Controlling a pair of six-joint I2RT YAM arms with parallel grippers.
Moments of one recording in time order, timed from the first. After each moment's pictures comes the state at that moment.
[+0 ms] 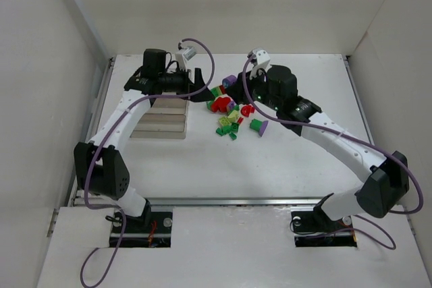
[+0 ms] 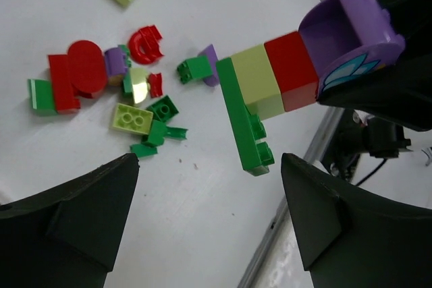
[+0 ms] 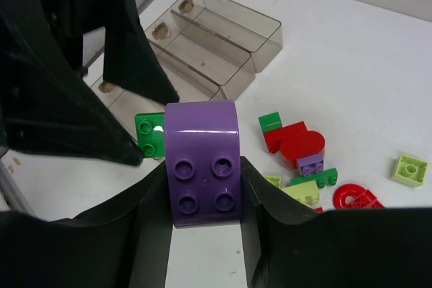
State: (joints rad) left arm -0.24 1.54 1.40 -0.46 0.83 -0.15; right arm 0.64 1.42 1.25 -0.03 -0.13 0.24
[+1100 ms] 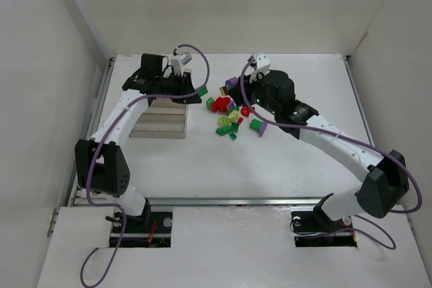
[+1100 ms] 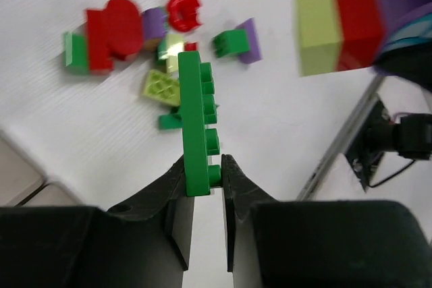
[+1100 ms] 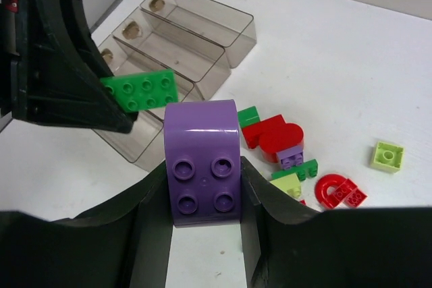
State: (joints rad) left arm -0.23 1.58 1.39 -0.54 0.79 -0.10; right arm 0.66 1.42 1.19 0.02 -0.03 0.23
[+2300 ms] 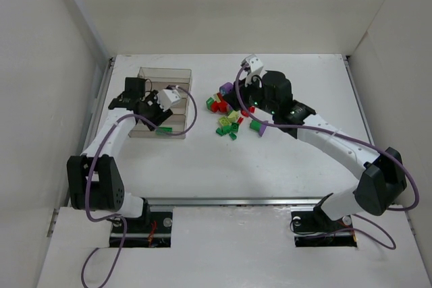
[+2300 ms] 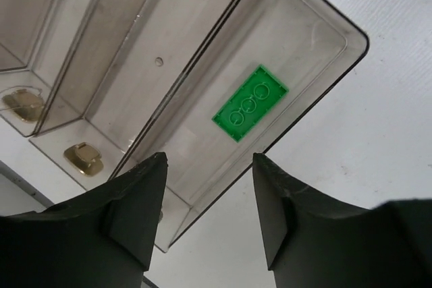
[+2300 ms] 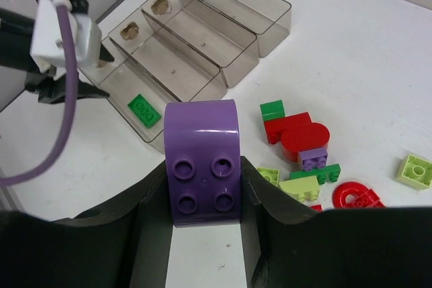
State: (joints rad) left arm -0.06 1.44 1.06 -0.63 0.27 0.90; right arm 0.66 1.44 1.18 0.03 -0.15 0.18
